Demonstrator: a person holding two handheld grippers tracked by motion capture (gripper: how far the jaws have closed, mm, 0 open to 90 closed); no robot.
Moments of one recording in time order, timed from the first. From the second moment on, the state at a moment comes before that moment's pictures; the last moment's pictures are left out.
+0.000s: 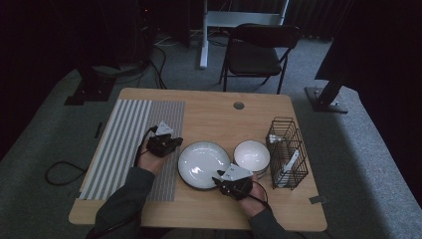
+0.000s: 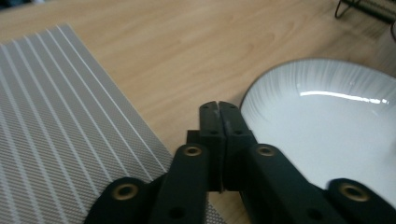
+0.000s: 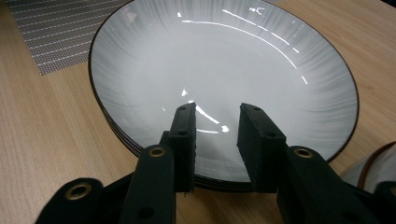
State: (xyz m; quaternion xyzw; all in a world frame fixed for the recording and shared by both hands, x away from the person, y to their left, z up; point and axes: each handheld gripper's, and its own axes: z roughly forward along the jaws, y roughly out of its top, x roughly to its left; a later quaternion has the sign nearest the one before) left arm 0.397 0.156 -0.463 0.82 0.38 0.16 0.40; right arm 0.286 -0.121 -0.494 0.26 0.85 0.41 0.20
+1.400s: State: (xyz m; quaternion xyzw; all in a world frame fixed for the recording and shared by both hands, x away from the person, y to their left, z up) left arm 0.404 0.158 -0.458 0.80 0.40 0.16 0.41; right arm 0.280 -0.113 -0.492 0.24 0.87 0.36 0.24
